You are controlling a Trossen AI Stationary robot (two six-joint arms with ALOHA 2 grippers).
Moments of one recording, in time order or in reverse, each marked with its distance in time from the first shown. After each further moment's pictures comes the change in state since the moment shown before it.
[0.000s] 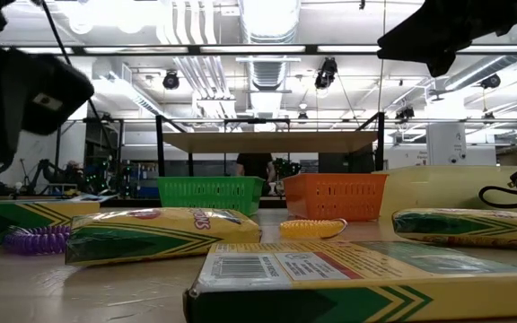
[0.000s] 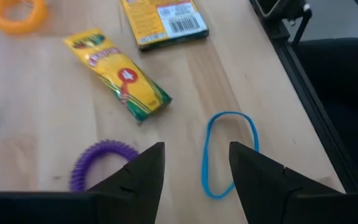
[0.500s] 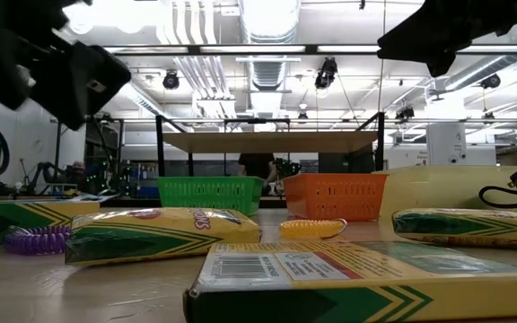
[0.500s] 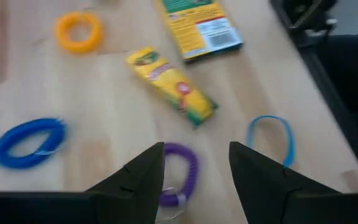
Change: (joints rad) left arm 0.148 -0.141 -0.002 -0.144 0.094 0.147; right arm 0.000 0.000 0.000 0.001 0.000 0.000
